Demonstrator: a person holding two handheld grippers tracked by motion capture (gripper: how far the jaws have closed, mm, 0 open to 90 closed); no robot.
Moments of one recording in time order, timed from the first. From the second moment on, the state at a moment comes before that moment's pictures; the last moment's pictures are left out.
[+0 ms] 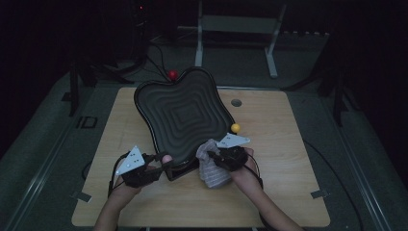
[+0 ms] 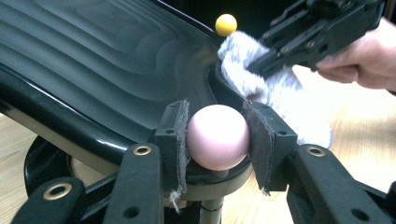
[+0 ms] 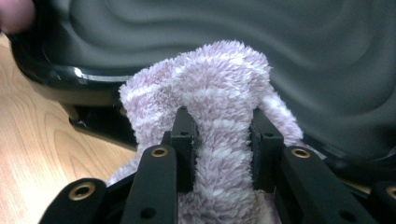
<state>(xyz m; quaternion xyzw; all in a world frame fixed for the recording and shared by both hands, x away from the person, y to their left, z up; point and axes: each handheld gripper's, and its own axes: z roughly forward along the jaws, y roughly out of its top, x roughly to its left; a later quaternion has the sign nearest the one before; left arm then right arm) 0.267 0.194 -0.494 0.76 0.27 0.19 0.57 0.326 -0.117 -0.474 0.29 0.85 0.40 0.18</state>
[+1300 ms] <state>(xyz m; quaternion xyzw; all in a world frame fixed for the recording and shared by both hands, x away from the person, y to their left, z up) 0.268 0.193 -0.493 0.76 0.27 0.19 0.57 0.329 -0.100 -0.484 0.29 0.85 0.40 0.18</state>
